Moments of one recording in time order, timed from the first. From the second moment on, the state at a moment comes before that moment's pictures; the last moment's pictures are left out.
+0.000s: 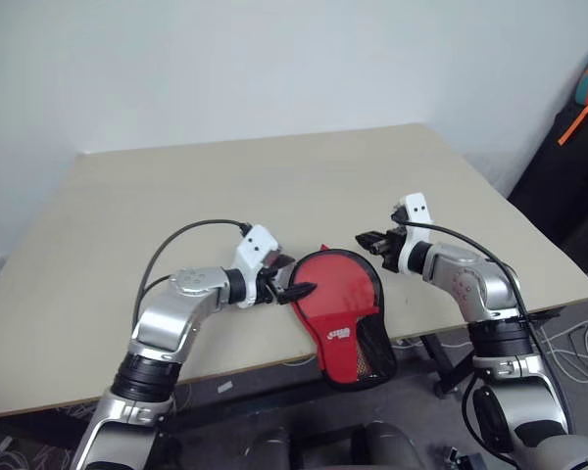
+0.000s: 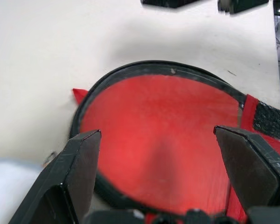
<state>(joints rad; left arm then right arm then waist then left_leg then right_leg) -0.40 0.50 -0.08 -0.14 -0.33 0.71 -0.83 -0.59 -0.27 0.03 0.13 0.38 0.83 0.54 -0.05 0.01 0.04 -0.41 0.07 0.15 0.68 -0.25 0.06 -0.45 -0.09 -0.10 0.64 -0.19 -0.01</state>
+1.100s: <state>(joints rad) -0.53 0.49 0.01 0.24 -0.31 0.82 -0.72 -0.50 -0.18 0.21 0.10 0.27 0.82 0.52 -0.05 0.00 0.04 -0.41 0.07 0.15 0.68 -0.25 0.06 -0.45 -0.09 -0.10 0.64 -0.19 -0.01</state>
